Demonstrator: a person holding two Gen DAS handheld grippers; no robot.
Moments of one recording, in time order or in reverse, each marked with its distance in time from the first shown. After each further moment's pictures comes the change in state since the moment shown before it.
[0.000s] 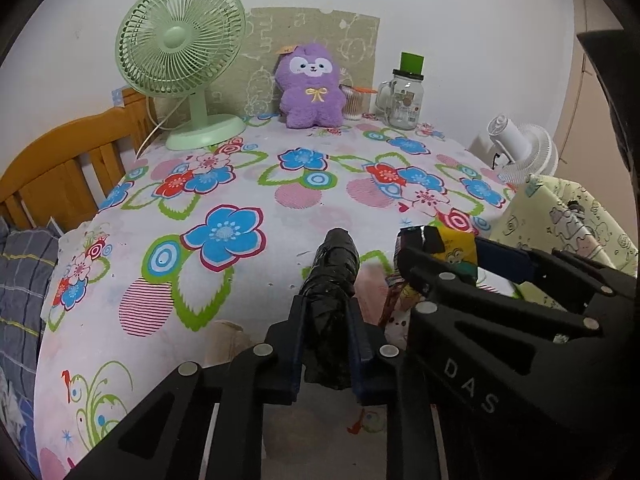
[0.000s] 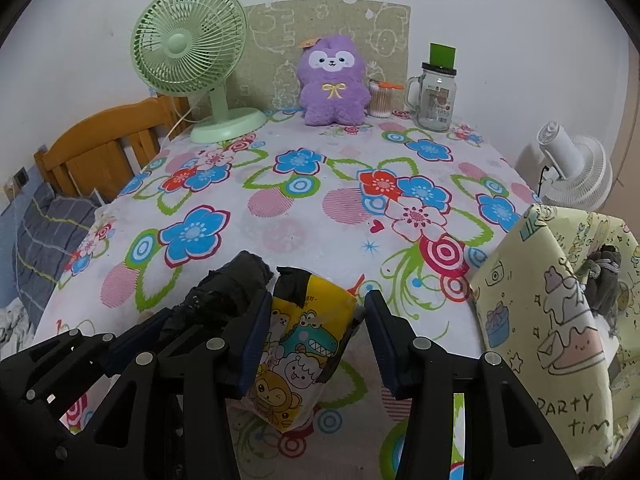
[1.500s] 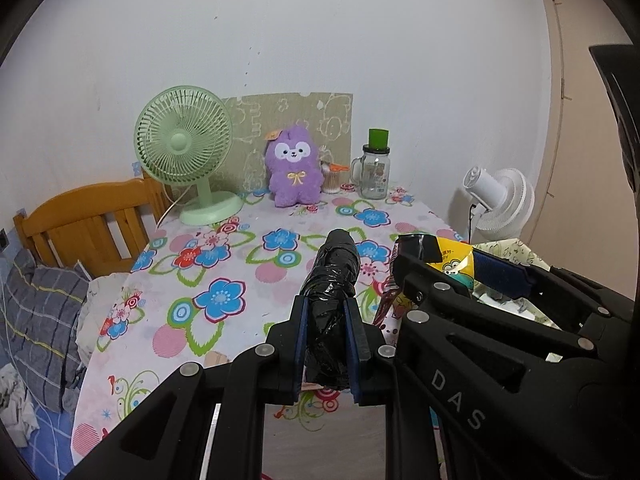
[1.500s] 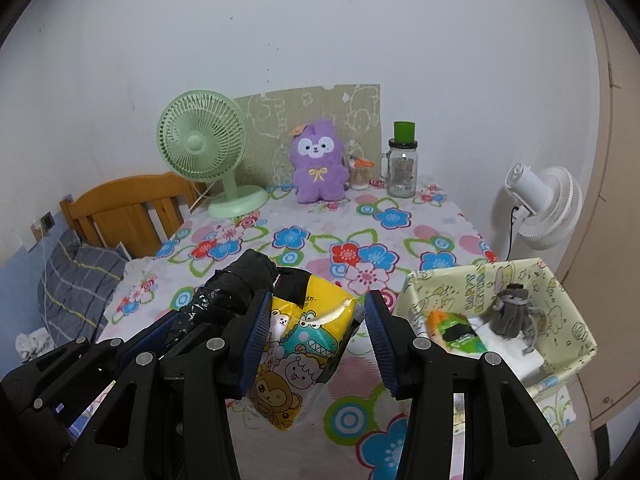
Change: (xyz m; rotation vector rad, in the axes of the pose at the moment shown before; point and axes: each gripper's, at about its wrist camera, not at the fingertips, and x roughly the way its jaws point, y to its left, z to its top) left arm -0.110 -0.080 0.027 0.021 -0.191 0.061; right arm -0.135 -0.050 0.012 0.044 -0.205 0.044
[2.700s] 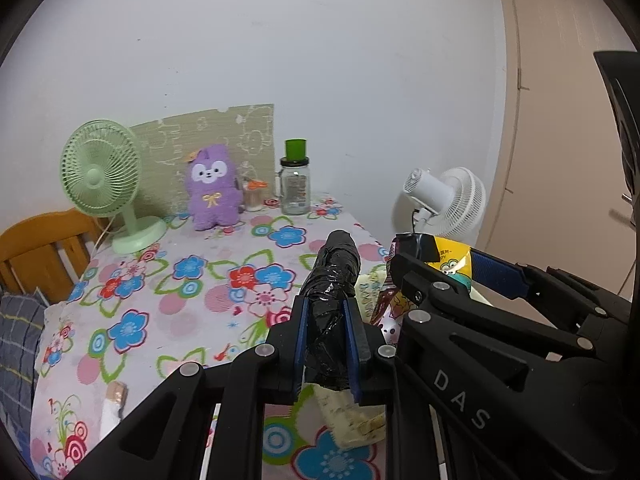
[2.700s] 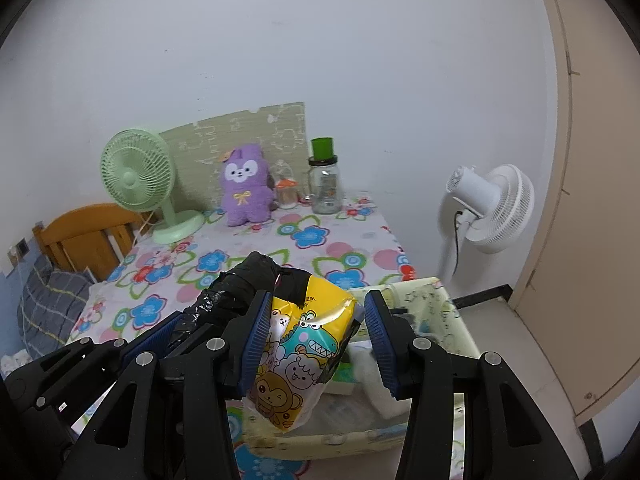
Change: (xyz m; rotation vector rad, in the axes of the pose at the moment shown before) left arm 0.026 -0.121 0.028 0.067 -0.017 -0.127; right arm -0.023 -0.128 0.013 0.062 -0.042 -0.101
